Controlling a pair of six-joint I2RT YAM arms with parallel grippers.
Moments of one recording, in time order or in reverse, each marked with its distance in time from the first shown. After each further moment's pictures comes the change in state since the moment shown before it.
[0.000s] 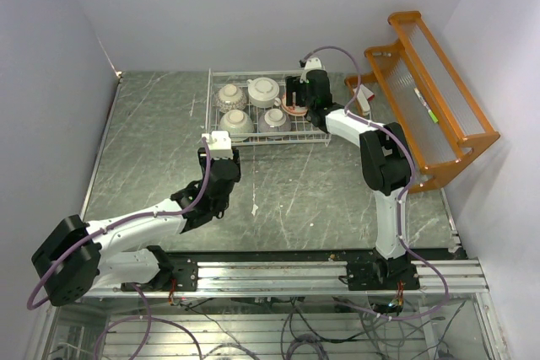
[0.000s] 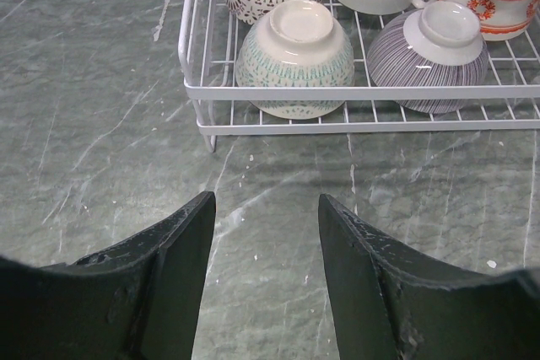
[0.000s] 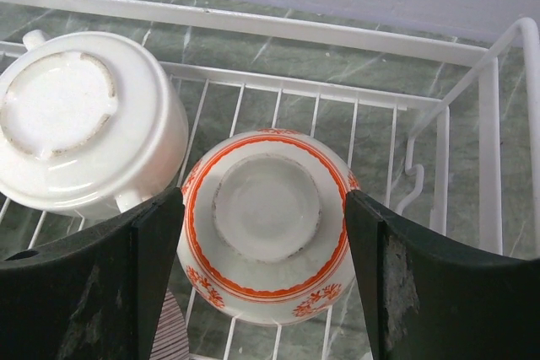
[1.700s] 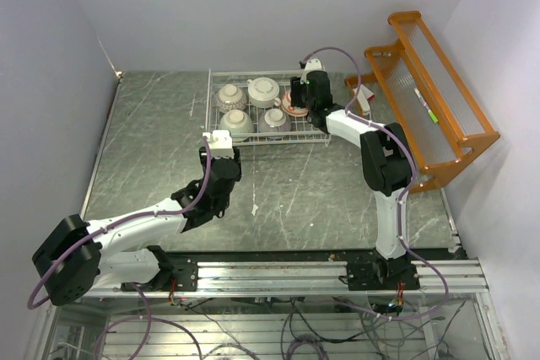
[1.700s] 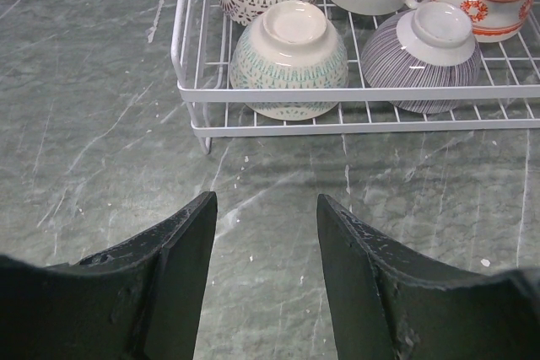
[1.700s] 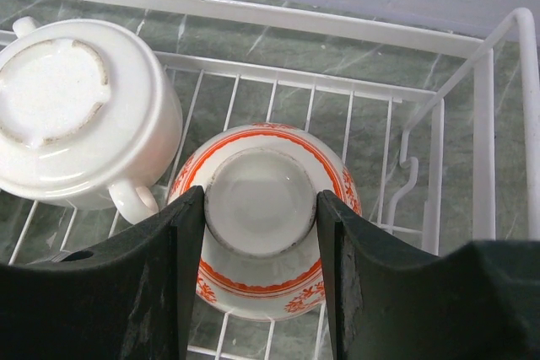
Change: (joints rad) left arm 0.000 0.005 0.011 -0.003 0.011 0.000; right arm 0.000 -0.008 -0.016 0.004 0.003 -0.016
